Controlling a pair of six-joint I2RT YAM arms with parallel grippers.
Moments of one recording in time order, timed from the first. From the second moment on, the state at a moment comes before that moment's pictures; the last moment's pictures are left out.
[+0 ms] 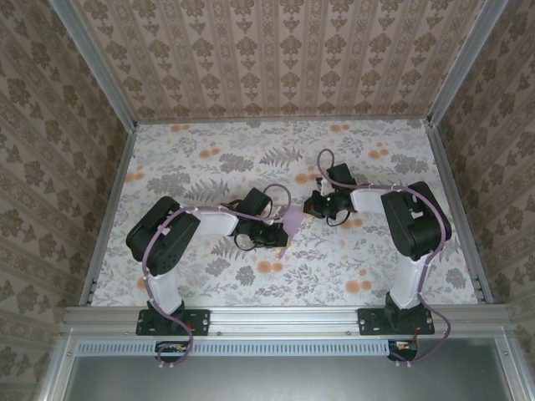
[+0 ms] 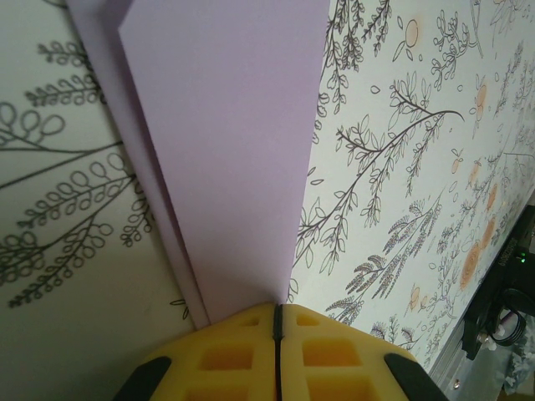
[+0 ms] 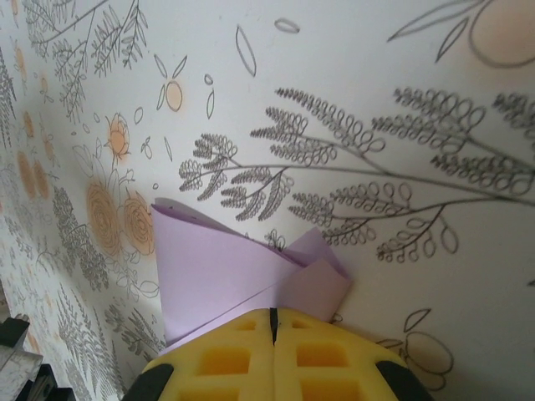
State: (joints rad) left arm -0.76 1.83 0.88 -0.13 0.63 -0.59; right arm 0.29 1.89 0.97 -0.12 -0.54 0.60
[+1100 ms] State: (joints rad) left arm -0.77 1.82 0.88 -0.13 0.61 -0.59; right arm 0.22 1.82 1.04 -0.17 -0.44 0.58
